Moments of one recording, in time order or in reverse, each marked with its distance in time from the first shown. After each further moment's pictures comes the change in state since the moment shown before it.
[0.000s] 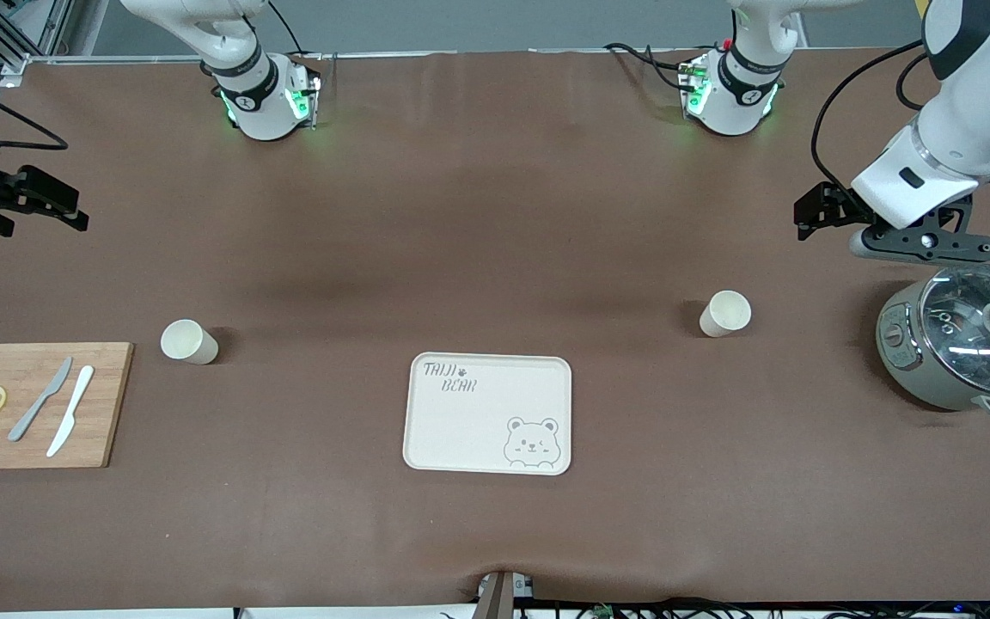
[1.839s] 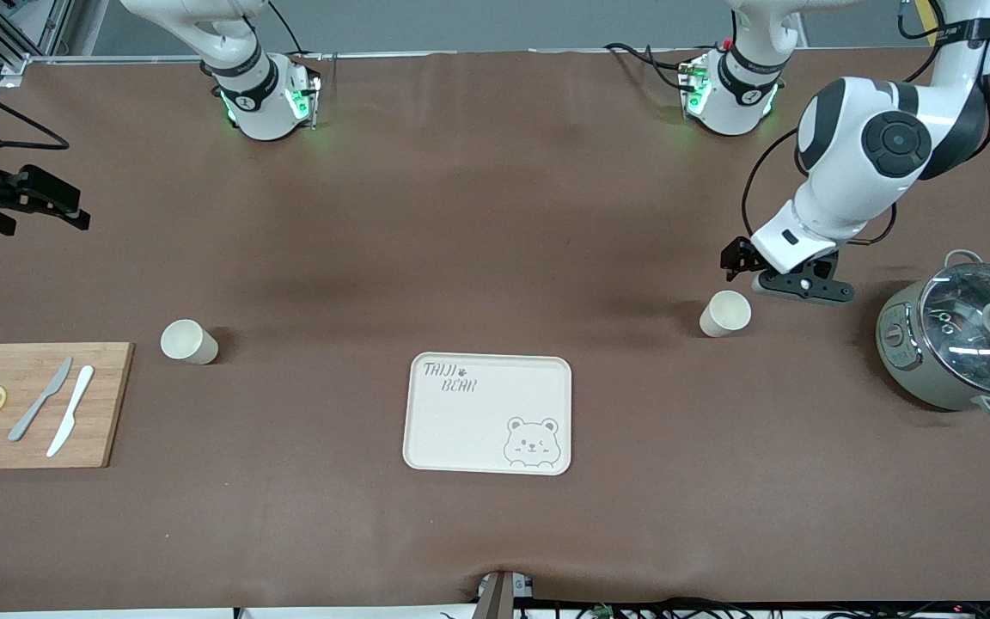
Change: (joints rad) left arm 0.041 -0.002 -0.054 -0.559 -0.020 0.649 0.038; right arm 0.000 0.000 0.000 -0.002 0.001 -0.007 0.000
